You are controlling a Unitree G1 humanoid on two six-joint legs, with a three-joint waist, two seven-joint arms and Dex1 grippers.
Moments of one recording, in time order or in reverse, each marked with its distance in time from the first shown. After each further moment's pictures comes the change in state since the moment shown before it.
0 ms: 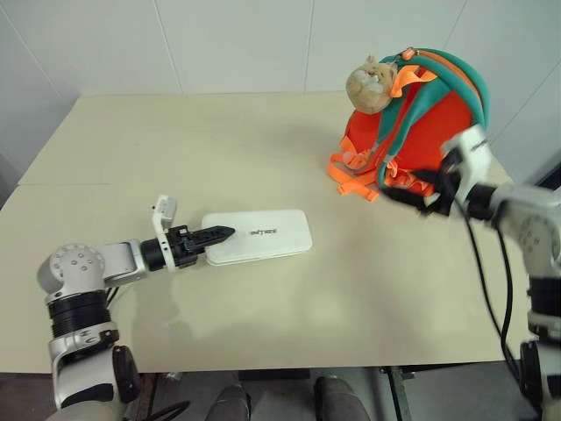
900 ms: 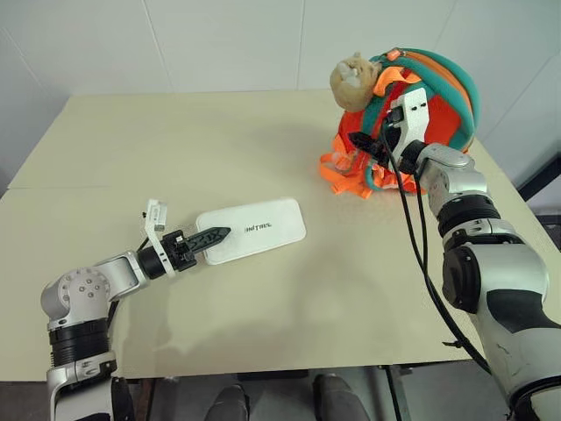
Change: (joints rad) left arm 0.165 -0.034 -0.036 -0.173 0.008 -0.331 -0.049; right arm -0.525 0.347 0.030 1.065 -0.259 -0.765 0.117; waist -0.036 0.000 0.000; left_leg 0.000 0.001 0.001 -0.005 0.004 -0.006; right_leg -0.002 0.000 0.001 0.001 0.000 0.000
